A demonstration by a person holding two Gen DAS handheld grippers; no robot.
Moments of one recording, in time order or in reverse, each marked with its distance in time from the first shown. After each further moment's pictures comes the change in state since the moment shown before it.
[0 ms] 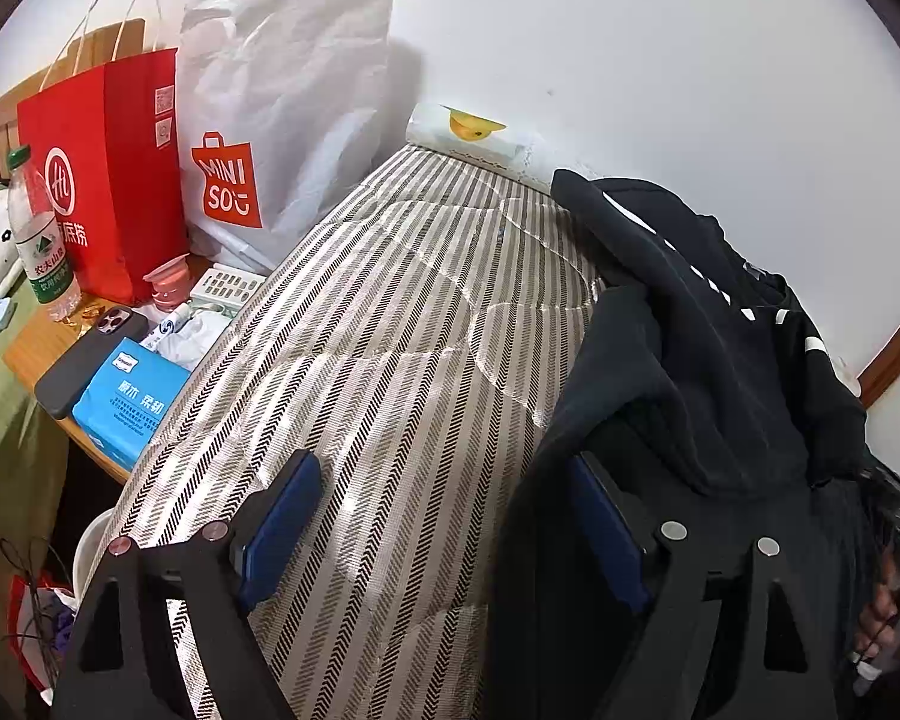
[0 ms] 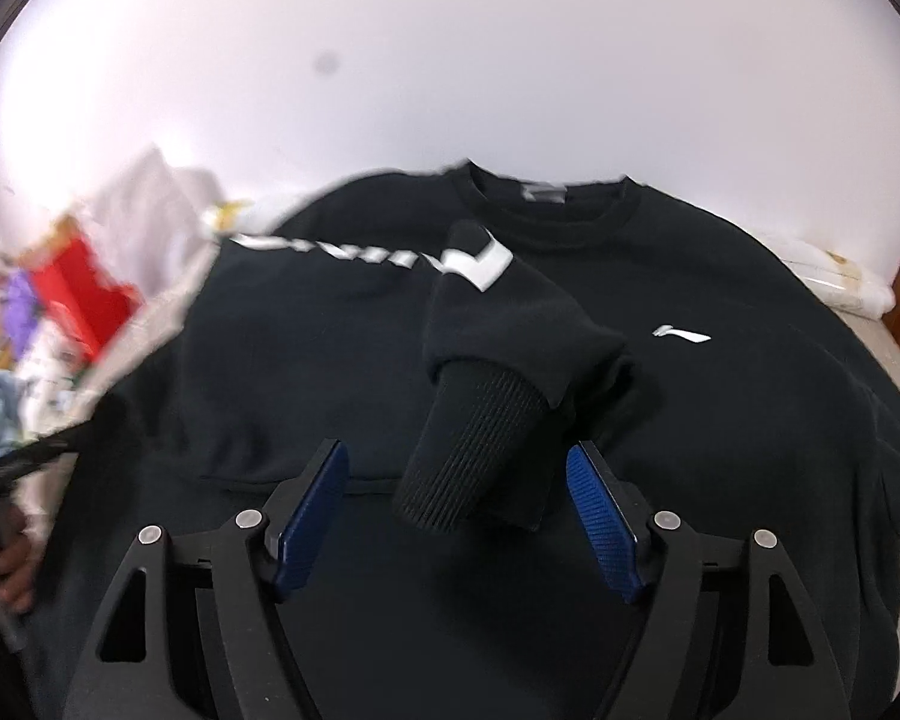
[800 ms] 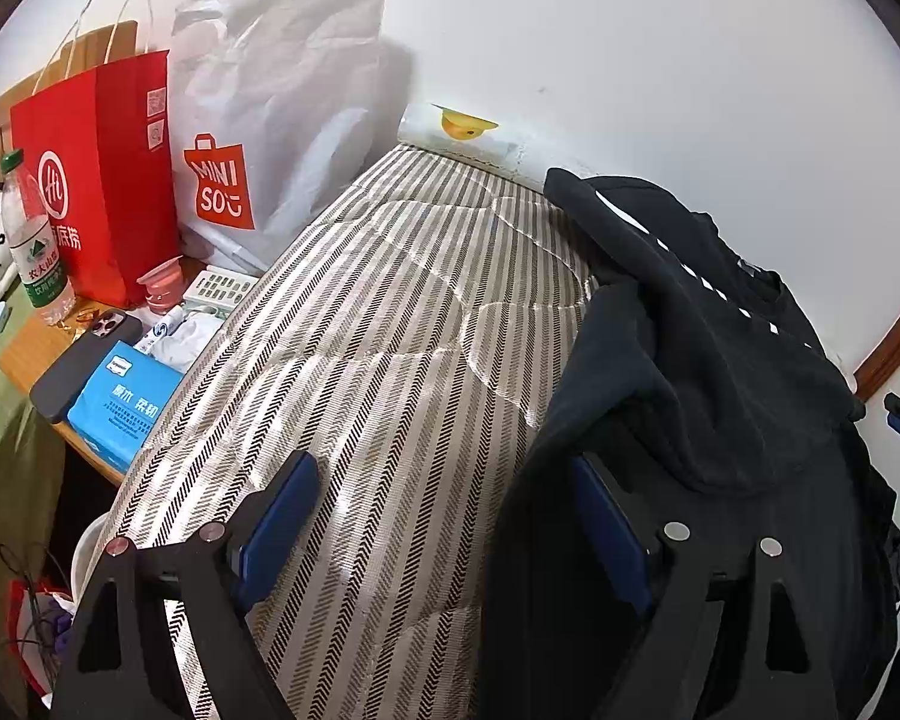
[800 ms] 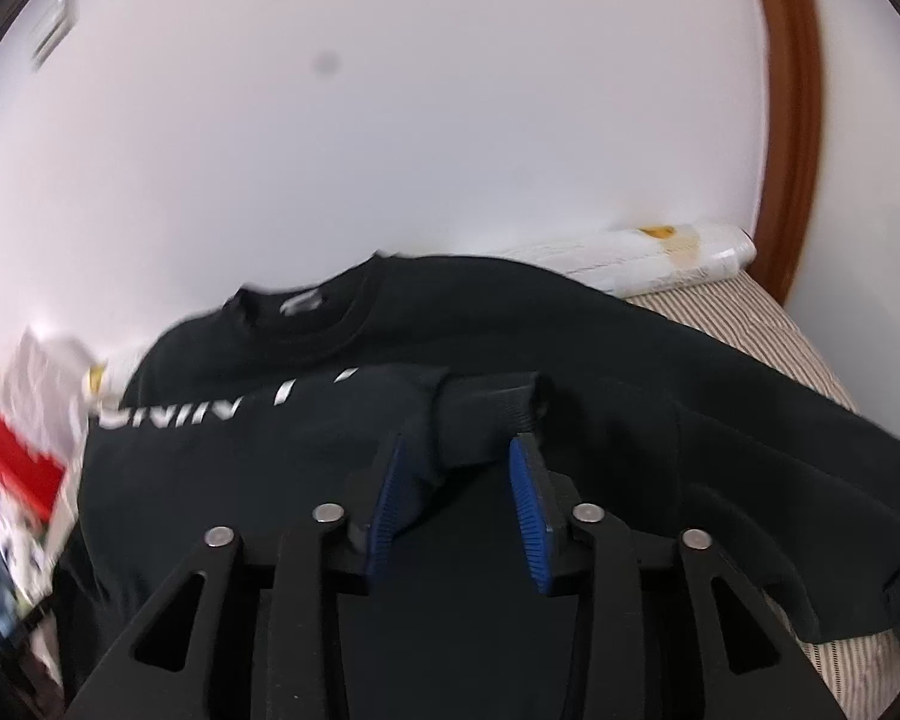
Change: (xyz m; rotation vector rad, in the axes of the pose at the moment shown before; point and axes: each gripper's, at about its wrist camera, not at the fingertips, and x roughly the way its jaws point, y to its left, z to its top) left arm 0.002 -0.006 0.000 0.015 0.003 -0.009; right arm -0.036 -0.142 0.043 0.281 -0.049 -0.127
